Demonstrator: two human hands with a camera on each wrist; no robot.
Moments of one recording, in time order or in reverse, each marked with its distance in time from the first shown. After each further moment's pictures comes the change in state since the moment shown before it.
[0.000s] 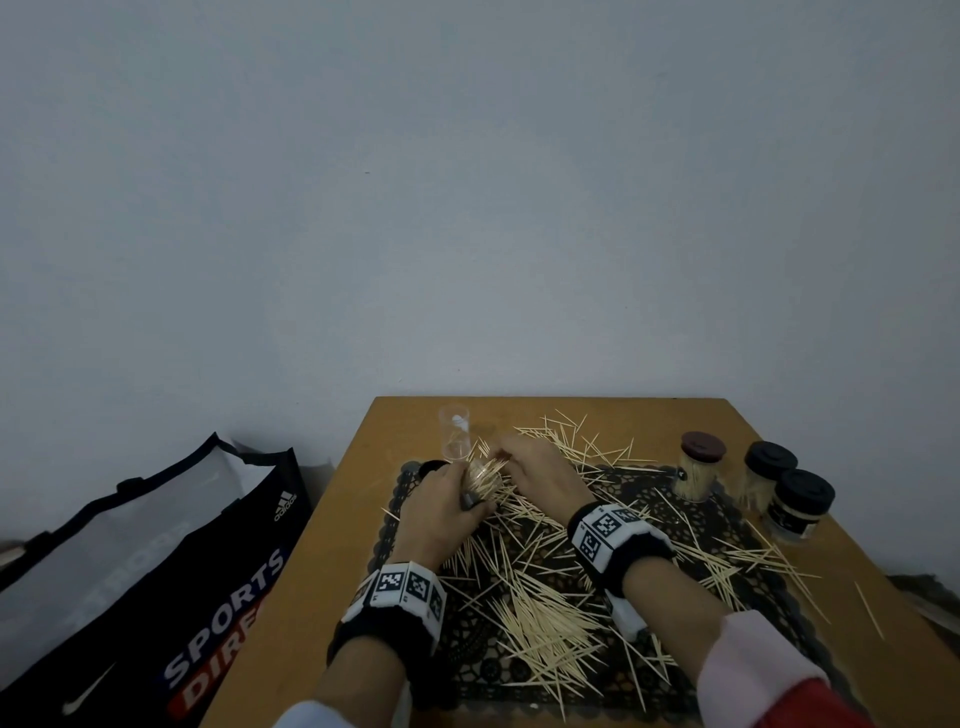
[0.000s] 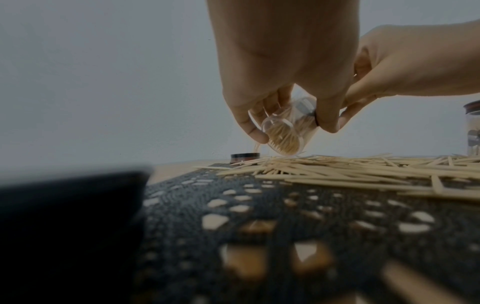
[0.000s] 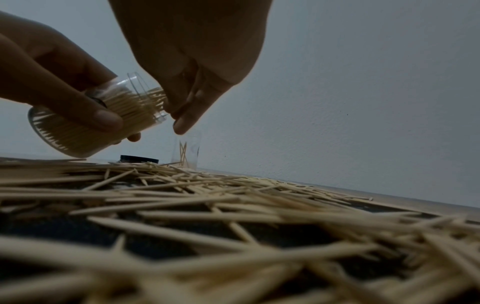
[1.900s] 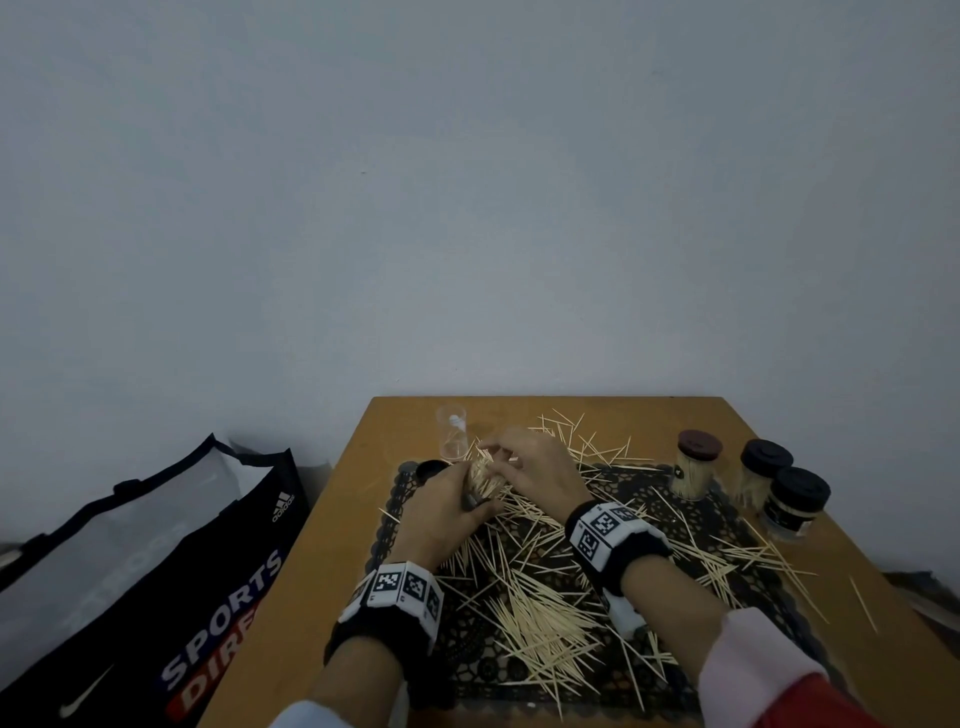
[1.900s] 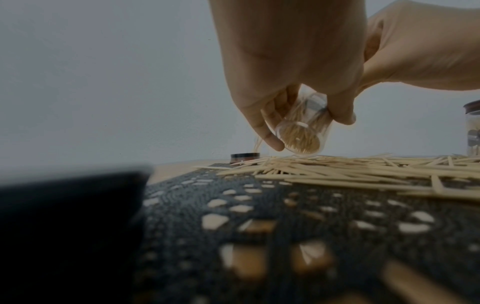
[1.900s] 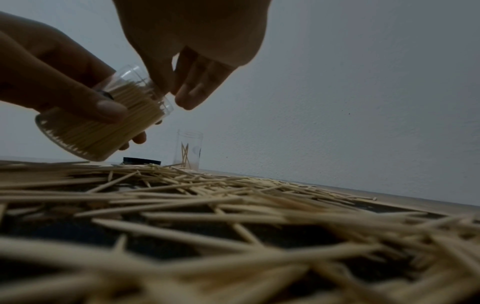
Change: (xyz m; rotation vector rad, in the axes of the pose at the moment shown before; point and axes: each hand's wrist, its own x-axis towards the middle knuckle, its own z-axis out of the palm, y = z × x) left_hand 0.000 0.003 0.000 -0.067 -0.060 0.024; right_hand 0.002 0.010 0.007 0.053 0.172 -0.139
